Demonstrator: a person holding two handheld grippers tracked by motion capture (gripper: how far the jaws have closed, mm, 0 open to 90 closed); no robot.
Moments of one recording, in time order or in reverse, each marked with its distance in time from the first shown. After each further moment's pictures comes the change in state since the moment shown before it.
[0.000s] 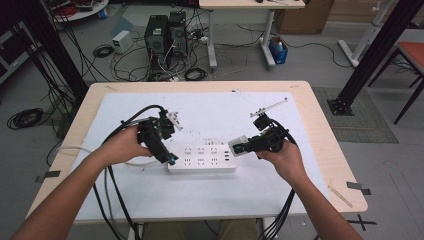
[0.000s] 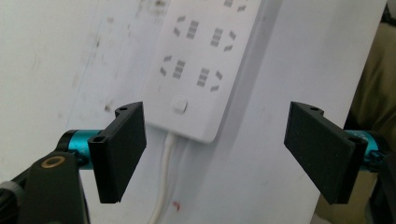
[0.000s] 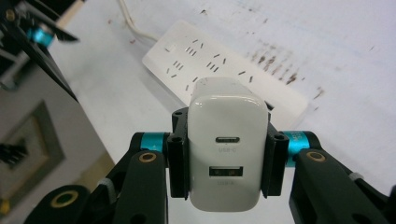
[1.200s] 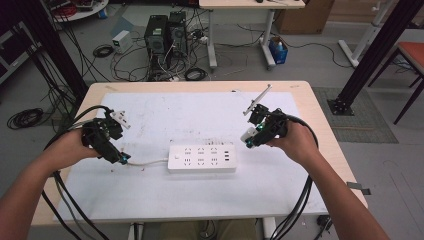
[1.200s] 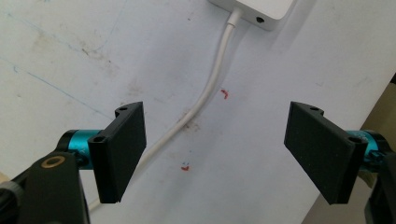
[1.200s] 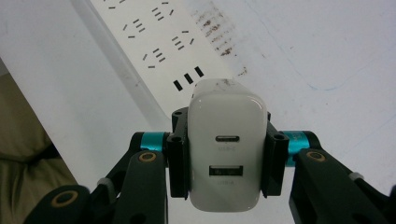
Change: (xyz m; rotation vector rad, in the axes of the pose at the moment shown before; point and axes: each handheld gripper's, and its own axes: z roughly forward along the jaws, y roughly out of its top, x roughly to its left) left arm 0.023 -0.090 -0.037 0.035 0.096 -0.126; right arm 0.005 0.033 -0.014 0.274 -0.242 -0.319
